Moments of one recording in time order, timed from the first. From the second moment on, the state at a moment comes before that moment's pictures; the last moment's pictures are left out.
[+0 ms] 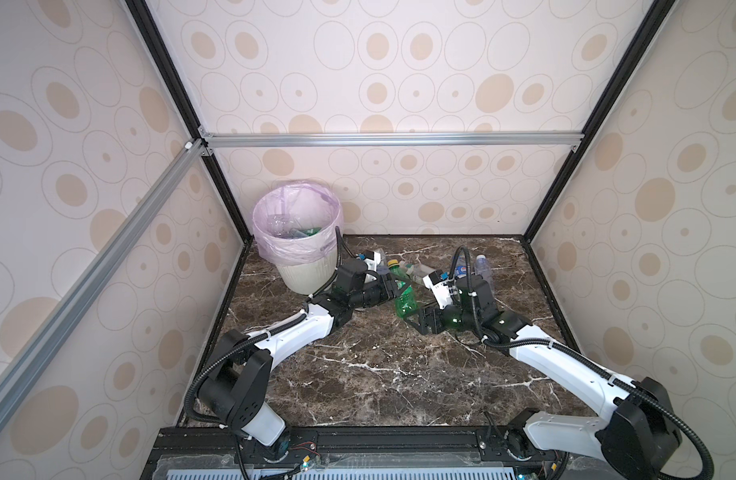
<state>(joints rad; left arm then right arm) -0.58 1.54 1.02 0.13 0.38 -0.92 0.56 1.22 0.86 -0.25 -0.38 0.30</state>
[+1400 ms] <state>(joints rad) -0.39 1.42 1.82 -0.24 -0.41 -0.09 0.81 1.56 1.65 -0.36 -0.13 0.25</state>
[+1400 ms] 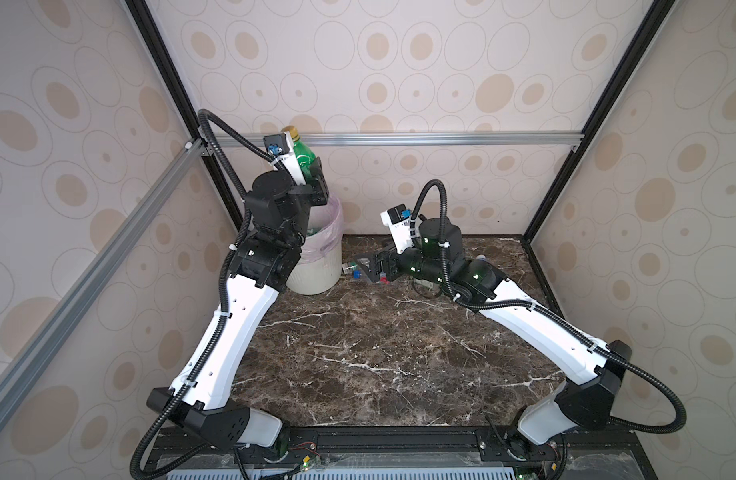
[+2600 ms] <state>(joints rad) -0.17 1.51 1.76 -0.34 0.00 -0.34 0.81 1.59 1.58 -0.40 -0.08 0.29</state>
